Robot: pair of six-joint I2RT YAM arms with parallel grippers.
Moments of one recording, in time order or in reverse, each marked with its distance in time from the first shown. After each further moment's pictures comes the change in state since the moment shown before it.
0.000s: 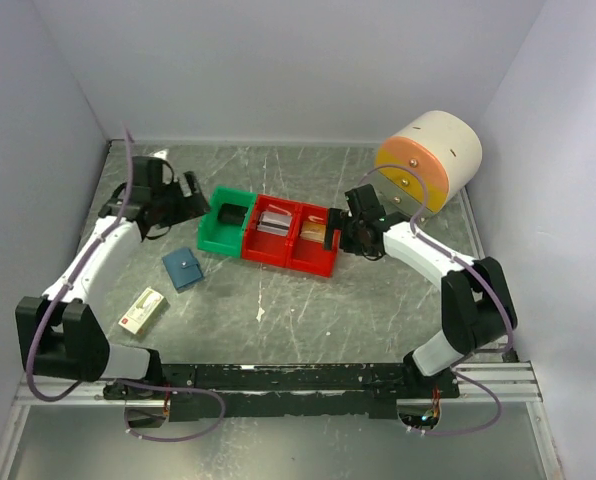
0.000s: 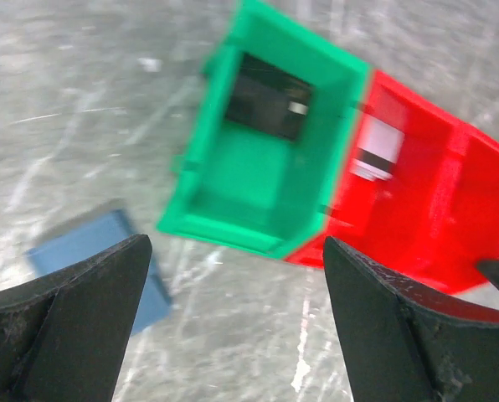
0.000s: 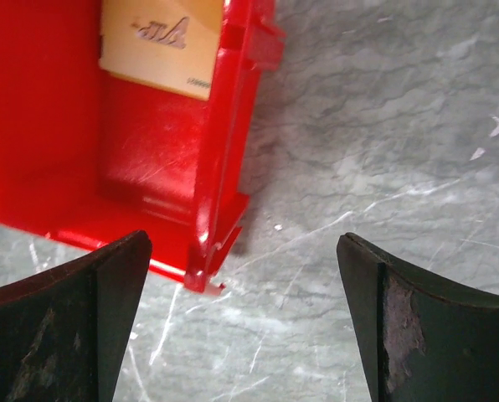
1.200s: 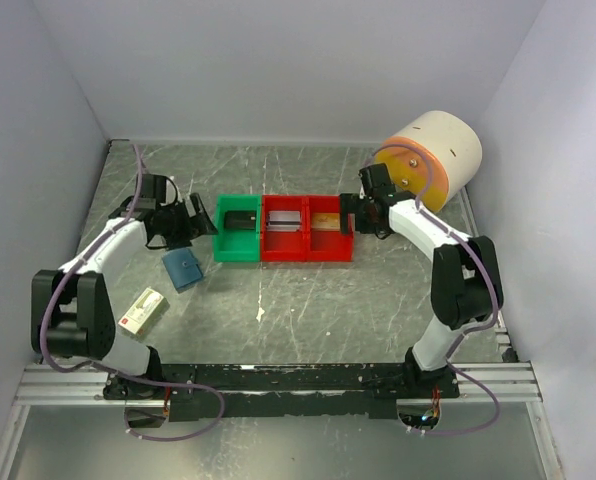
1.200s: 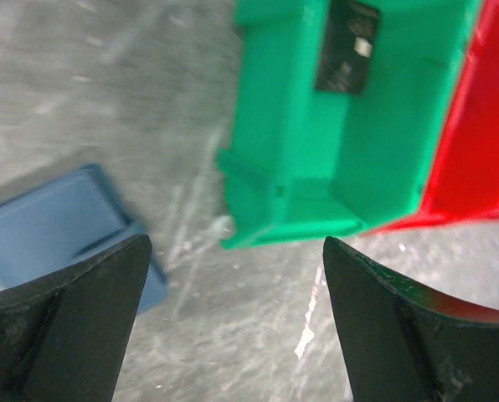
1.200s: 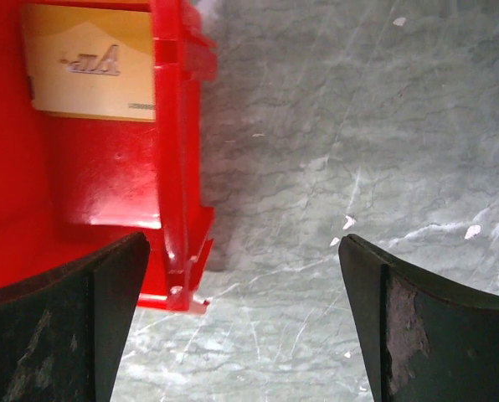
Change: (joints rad) left arm 0.125 0.149 -0.139 0.053 0.260 -0.006; right arm -0.140 0.190 0.199 -0.062 0.071 -0.277
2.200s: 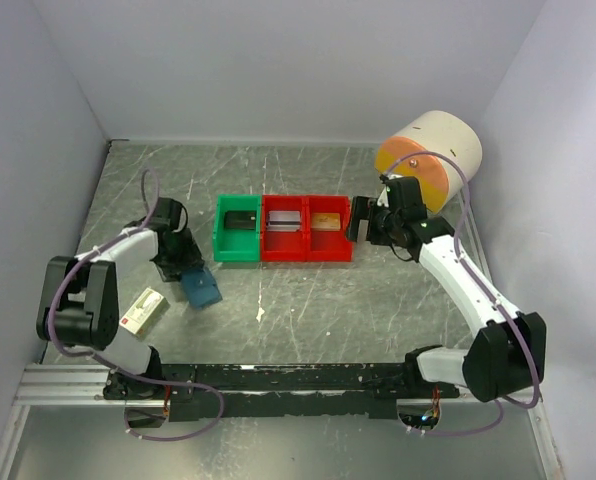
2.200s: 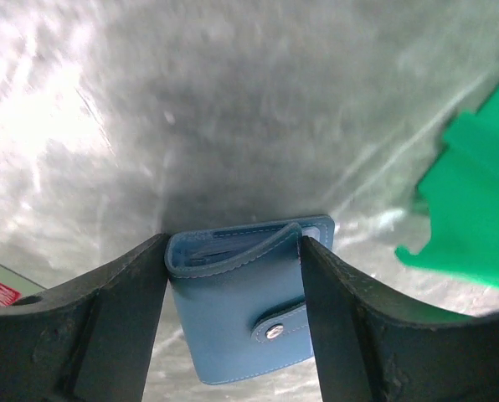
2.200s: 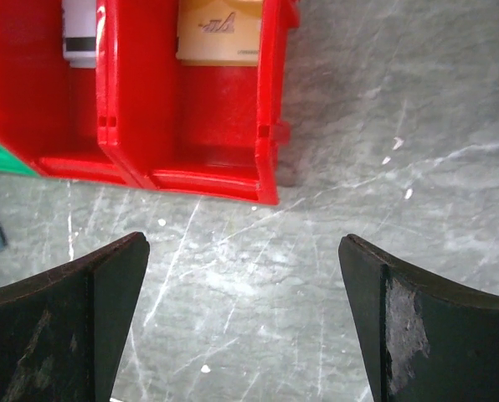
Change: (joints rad) left arm -0.026 0.079 -0.093 -0.128 -0.381 -0.135; right arm 0.000 -0.439 -0.171 -0.047 -0.138 0.111
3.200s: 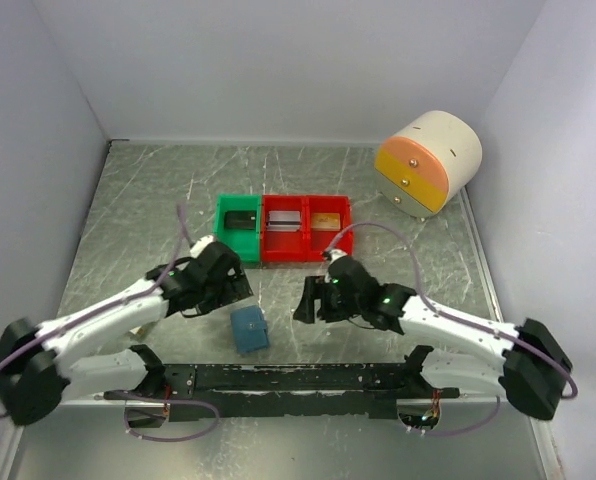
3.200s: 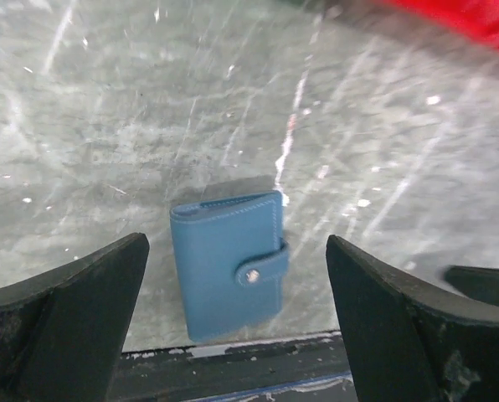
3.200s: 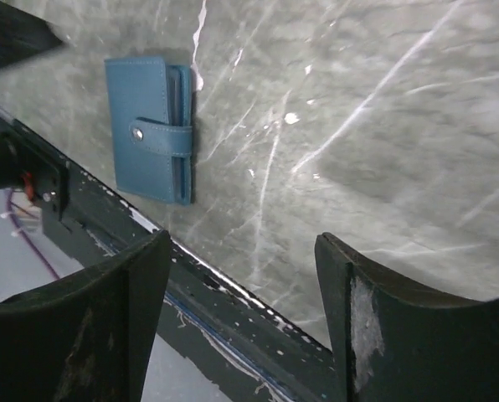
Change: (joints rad) left arm -0.684 -0.399 -0.177 -0.055 -0.169 -0.486; right arm 0.557 -0.248 -0.492 0.285 -0.085 0.426
